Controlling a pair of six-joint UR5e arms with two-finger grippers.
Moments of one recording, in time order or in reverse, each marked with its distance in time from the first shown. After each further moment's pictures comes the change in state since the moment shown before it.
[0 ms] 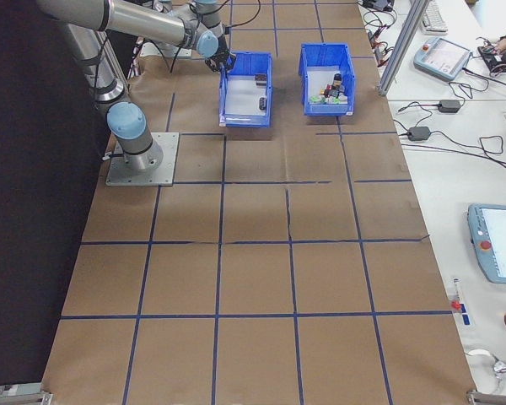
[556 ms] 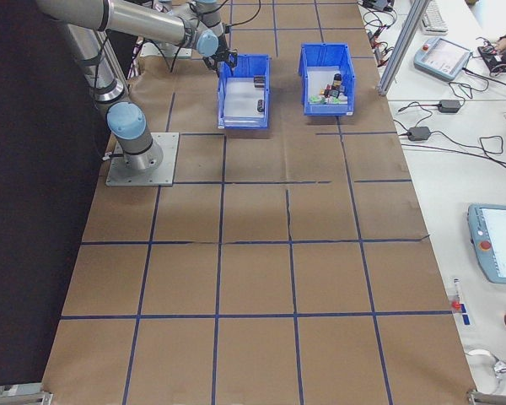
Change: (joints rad) left arm -0.002 0.007 -0.005 0.021 0.001 -0.008; right arm -0.002 -0.010 -0.014 0.005 0.002 0.003
